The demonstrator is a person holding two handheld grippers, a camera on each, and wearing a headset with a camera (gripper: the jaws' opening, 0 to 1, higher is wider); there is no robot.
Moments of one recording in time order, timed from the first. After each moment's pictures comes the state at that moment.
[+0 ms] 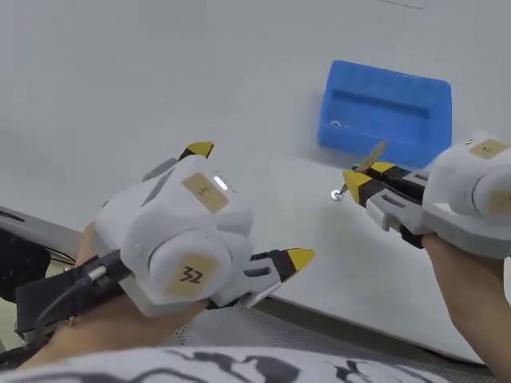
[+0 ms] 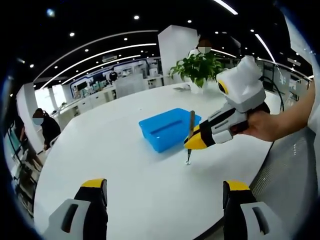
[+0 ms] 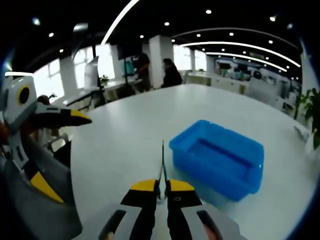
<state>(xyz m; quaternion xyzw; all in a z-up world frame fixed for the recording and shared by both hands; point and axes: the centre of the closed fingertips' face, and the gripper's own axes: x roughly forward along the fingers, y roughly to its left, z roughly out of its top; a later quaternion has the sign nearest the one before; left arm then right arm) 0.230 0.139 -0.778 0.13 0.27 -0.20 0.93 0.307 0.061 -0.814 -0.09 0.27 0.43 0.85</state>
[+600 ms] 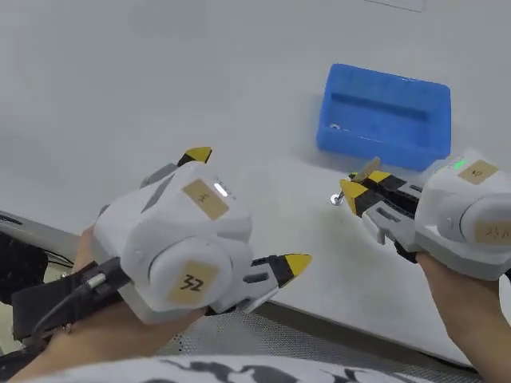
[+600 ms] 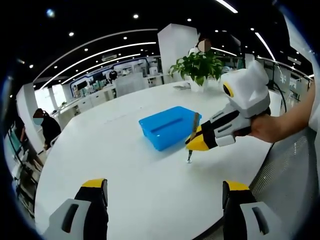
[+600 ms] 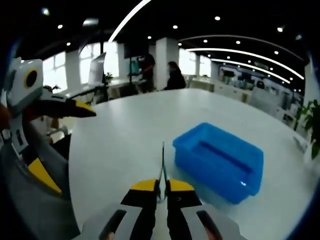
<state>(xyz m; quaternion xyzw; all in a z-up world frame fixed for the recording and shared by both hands) 0.229 0.141 -0.780 0.13 0.28 -0.20 0.93 0.300 0.060 -0.818 -0.12 0.24 0.44 0.86</state>
